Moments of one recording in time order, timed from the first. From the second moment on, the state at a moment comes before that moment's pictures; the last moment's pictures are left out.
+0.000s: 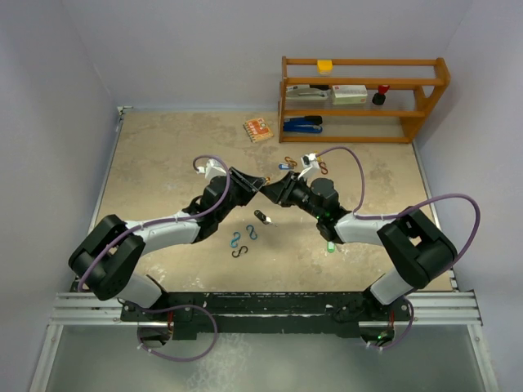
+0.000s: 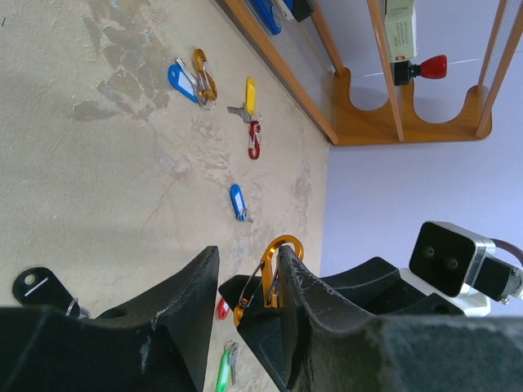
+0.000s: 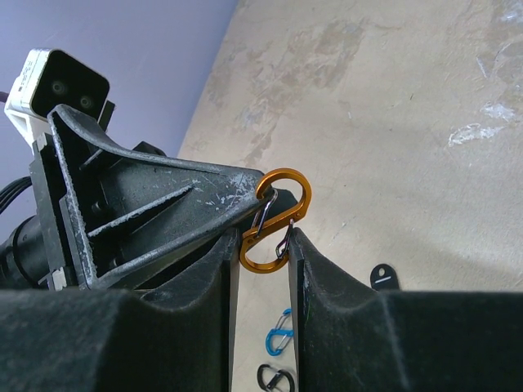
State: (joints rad) left arm -0.70 1.48 0.66 0.52 -0.21 -1.28; right arm 0.62 1.57 0.59 0.85 -0.18 0.84
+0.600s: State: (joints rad) left arm -0.70 1.48 0.66 0.49 -0.21 -1.27; right arm 0.59 1.57 0.58 0.81 -0.19 0.86
